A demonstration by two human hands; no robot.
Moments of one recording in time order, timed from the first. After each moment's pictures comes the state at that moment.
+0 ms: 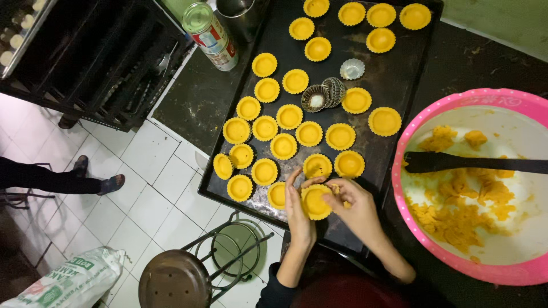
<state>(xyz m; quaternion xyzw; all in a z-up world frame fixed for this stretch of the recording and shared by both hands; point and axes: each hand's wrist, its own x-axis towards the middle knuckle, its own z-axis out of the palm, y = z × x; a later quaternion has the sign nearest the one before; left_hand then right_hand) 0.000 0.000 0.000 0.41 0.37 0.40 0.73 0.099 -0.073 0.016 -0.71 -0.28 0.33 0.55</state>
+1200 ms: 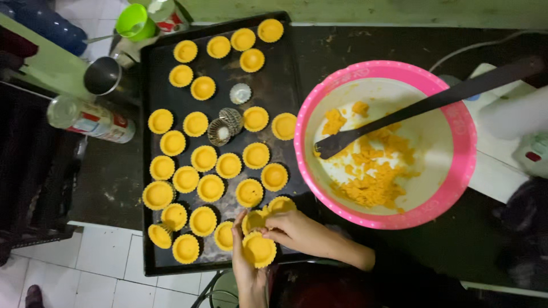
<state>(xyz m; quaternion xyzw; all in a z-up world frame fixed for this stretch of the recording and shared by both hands) -0.012 -0.003 0.044 0.23 0.51 0.23 0.80 0.104 -0.096 0.042 -0.66 -0.46 0.38 0.45</state>
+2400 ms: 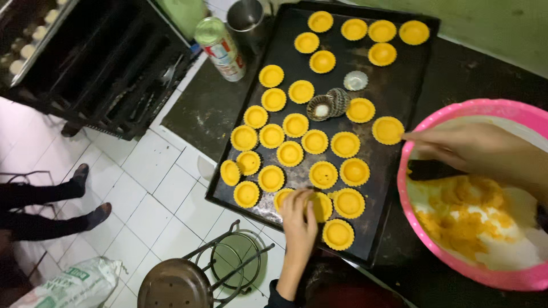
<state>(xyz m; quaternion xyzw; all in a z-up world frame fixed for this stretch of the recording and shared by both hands) -0.034 0.011 0.003 0.82 0.33 0.35 0.32 0.282 -0.085 0.144 -0.81 -0.54 0.18 -0.13</state>
